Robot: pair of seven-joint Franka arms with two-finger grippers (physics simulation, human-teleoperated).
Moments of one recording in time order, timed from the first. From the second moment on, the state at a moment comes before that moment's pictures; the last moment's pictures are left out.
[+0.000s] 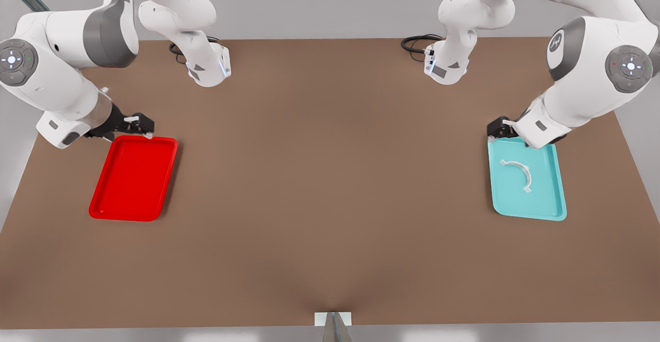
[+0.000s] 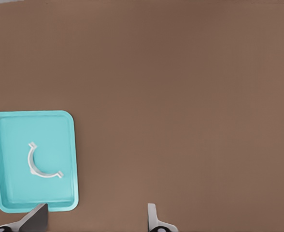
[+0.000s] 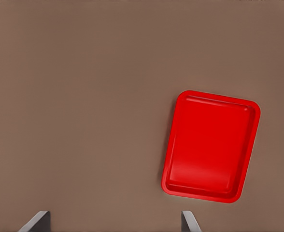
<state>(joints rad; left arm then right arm) -0.06 0.22 -0.08 -1.26 -0.01 1.38 0.00 0.08 0.11 0.01 -1.40 -0.04 1.40 -0.01</state>
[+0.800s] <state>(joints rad) 0.15 0.15 -0.06 -1.98 -0.06 1.91 0.33 0.08 0.12 0.01 -1.40 -0.02 1.44 -0.03</state>
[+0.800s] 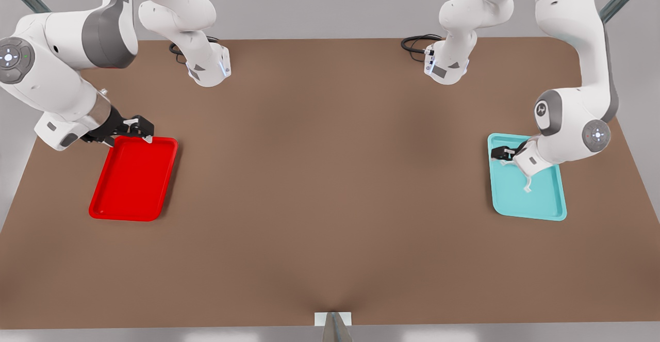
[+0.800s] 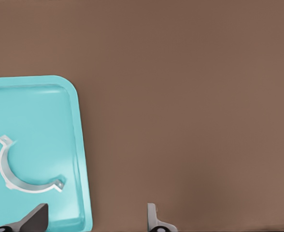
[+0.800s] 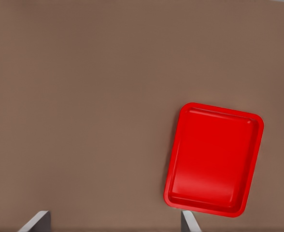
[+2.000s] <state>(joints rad) 0.30 0.35 0.04 -2.25 0.00 2.44 1.71 0.07 0.12 0.02 -1.40 -0.02 1.44 -0.06</state>
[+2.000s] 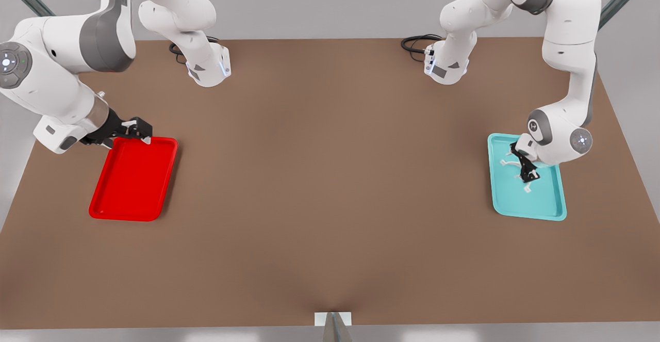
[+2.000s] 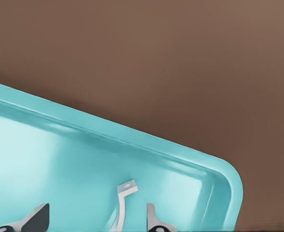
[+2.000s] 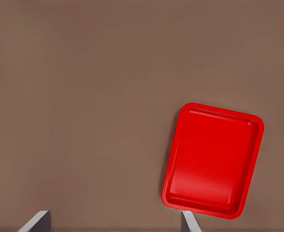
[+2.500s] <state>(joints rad) 0.33 0.40 0.04 -2.26 0.01 2.49 1.94 0.06 0.13 0.02 -1.40 -0.02 1.44 -0.07</state>
